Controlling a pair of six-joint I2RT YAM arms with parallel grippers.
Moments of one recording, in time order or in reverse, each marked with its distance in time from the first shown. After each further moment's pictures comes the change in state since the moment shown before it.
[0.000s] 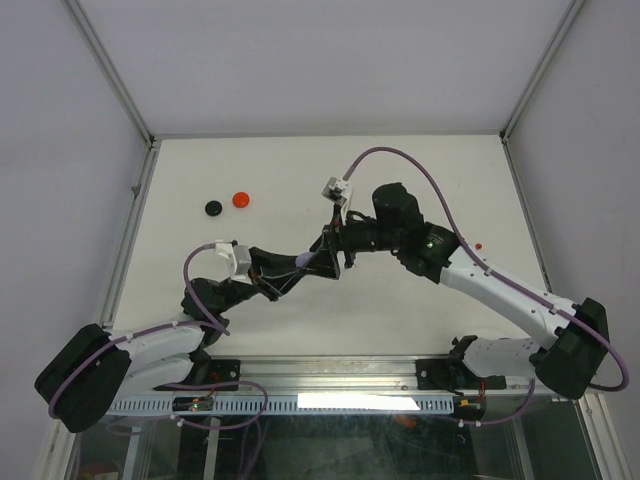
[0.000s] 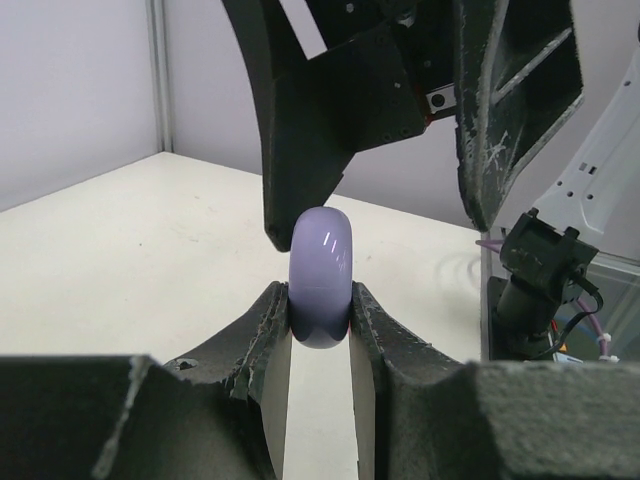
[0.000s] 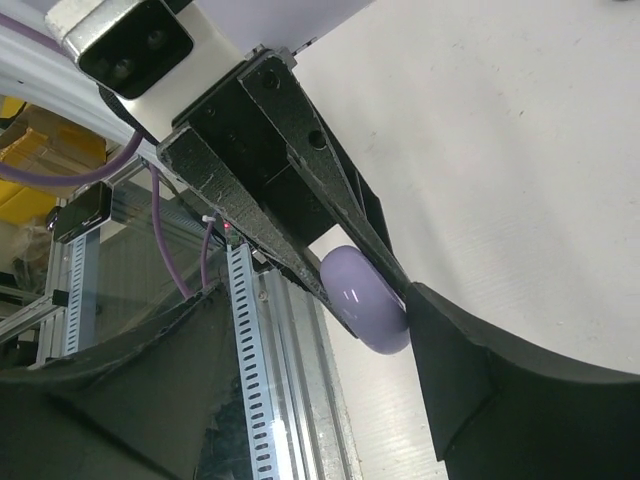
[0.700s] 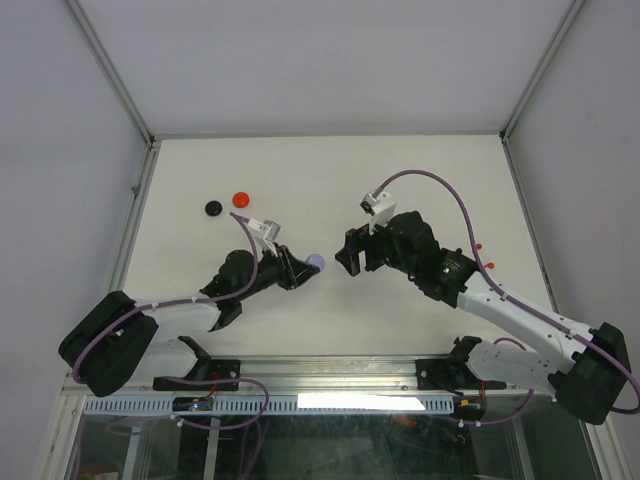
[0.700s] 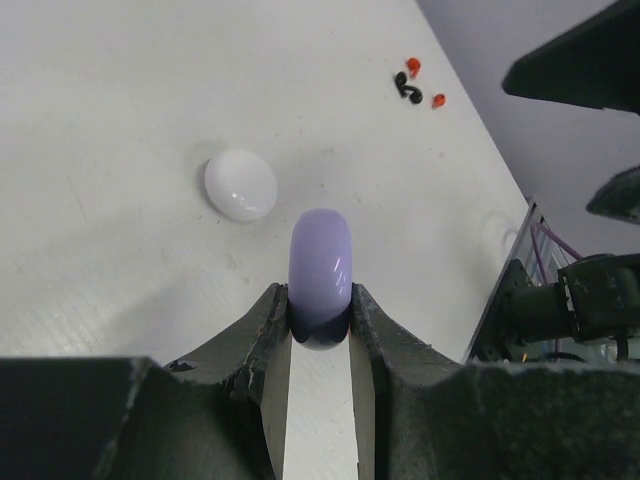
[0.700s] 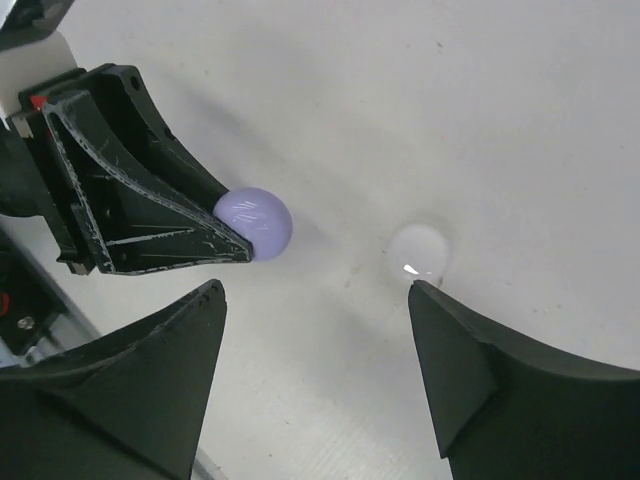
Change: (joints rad) left arm 0.000 0.187 0.114 -0.474 -0.204 -0.342; right arm -0.019 -0.176 -0.232 -0.037 0.598 -0.036
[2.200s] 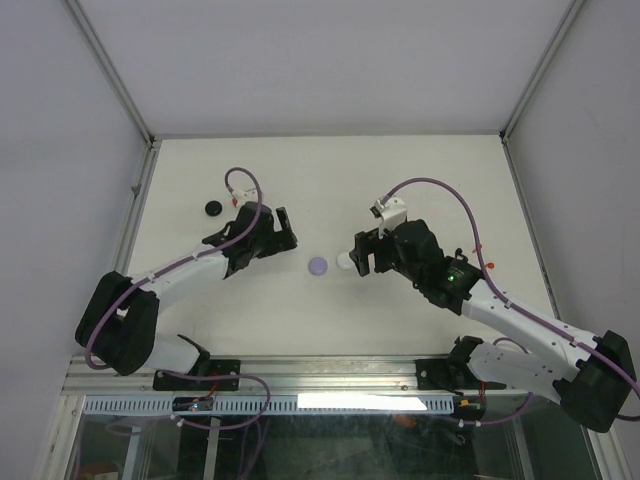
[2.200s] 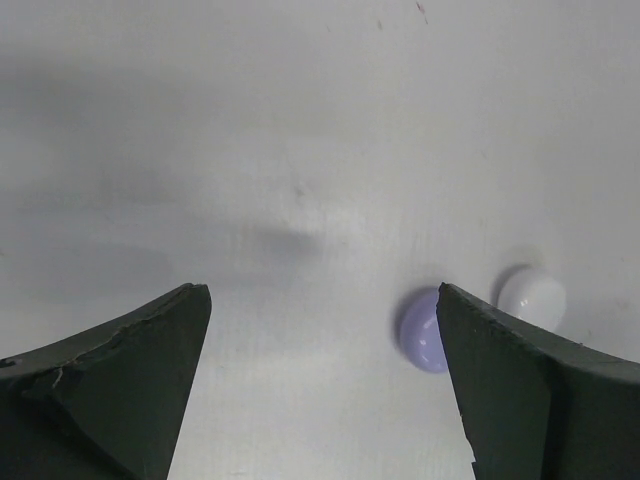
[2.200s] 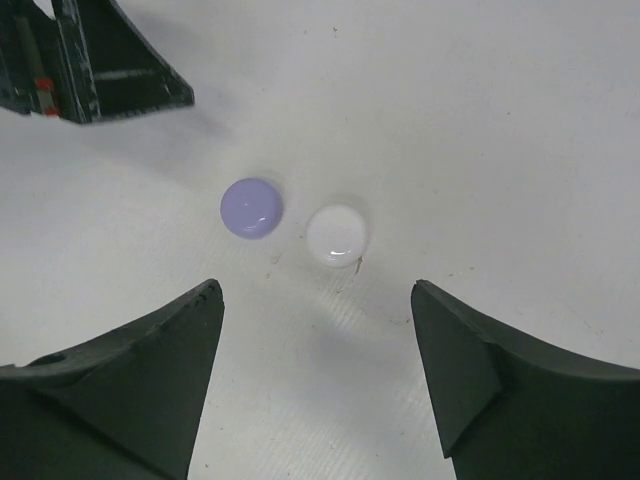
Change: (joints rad) left arm 0.110 0.188 0.498 -0.947 -0.413 -0.072; right arm -0.006 -0.064 -0.100 -0.009 0.209 -0.039
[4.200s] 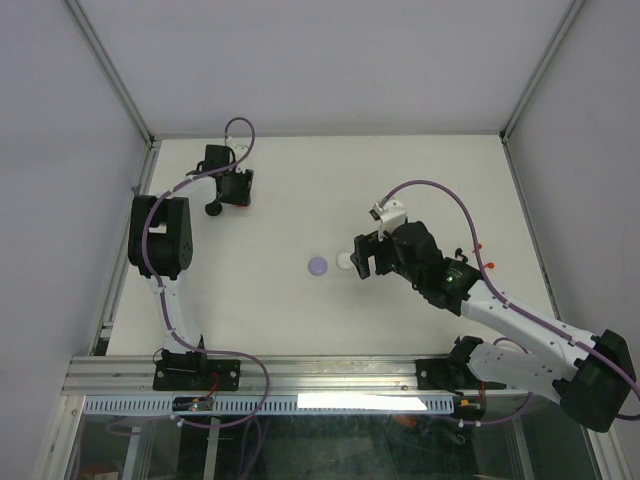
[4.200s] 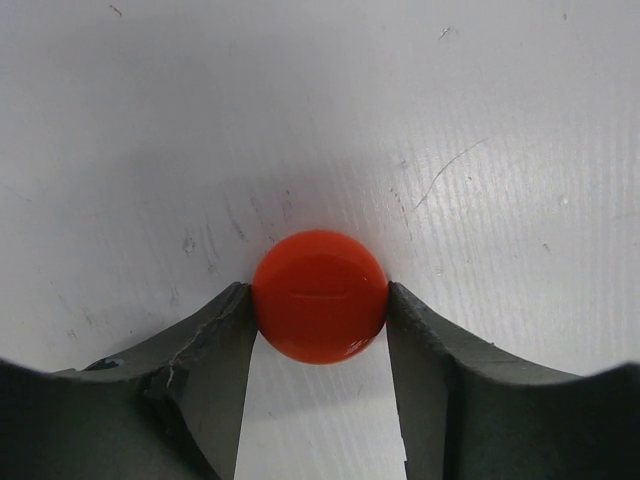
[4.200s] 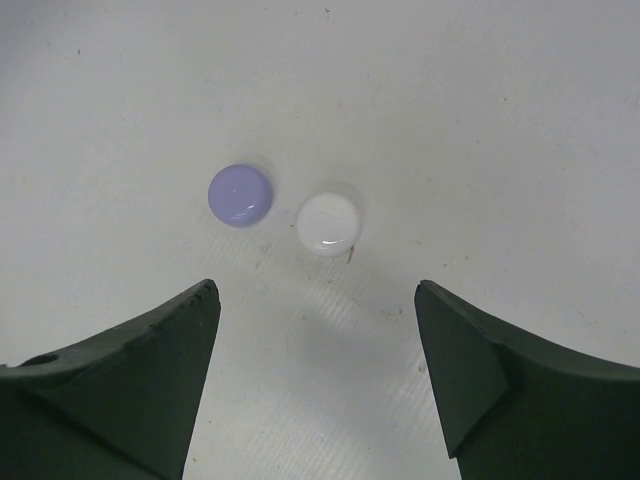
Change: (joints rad) left arm 0.474 0.670 0.688 -0.150 0.241 0.819; right arm -0.002 0.002 -0.018 -0.006 0.006 -0.014
